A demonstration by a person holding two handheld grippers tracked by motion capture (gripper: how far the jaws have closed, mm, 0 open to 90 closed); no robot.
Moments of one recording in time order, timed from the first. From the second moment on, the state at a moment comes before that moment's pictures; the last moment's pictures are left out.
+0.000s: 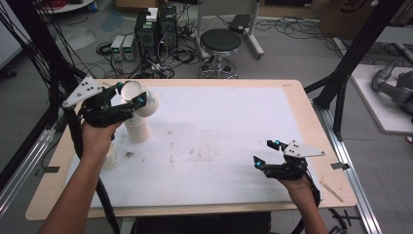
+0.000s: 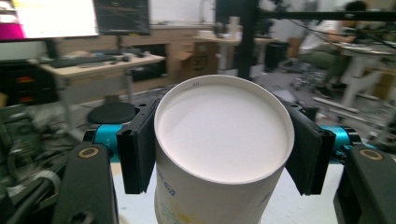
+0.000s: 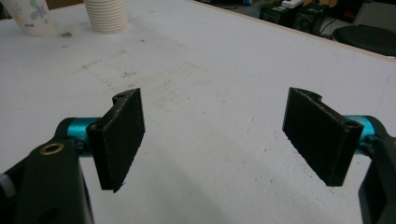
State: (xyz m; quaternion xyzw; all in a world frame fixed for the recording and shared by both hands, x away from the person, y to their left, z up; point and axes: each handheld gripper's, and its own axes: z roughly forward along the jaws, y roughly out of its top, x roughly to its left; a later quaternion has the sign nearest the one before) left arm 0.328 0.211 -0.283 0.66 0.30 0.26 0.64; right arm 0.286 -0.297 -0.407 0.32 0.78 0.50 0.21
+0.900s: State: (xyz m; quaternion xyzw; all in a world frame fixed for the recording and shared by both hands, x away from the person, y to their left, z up) left arm 0.321 0.156 -0.342 0.71 0.24 0.16 0.64; right arm 0.287 -0.294 -0.409 0.32 0.78 0.50 0.20
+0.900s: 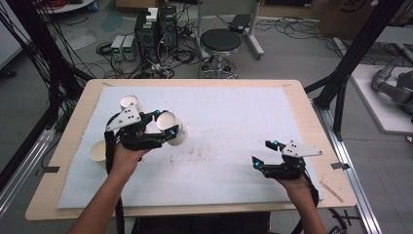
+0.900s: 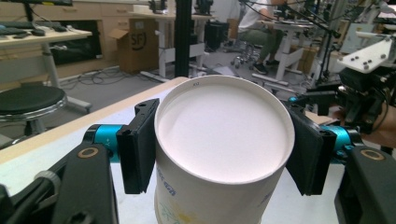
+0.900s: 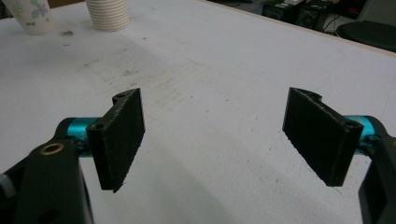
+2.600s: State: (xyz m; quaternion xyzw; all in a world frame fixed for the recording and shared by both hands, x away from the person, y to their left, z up) left arm 0.308 0.093 -0.372 0.77 0.14 0.05 0.62; right arm 0.290 -0.215 -0.392 0.17 0.84 0.52 0.10
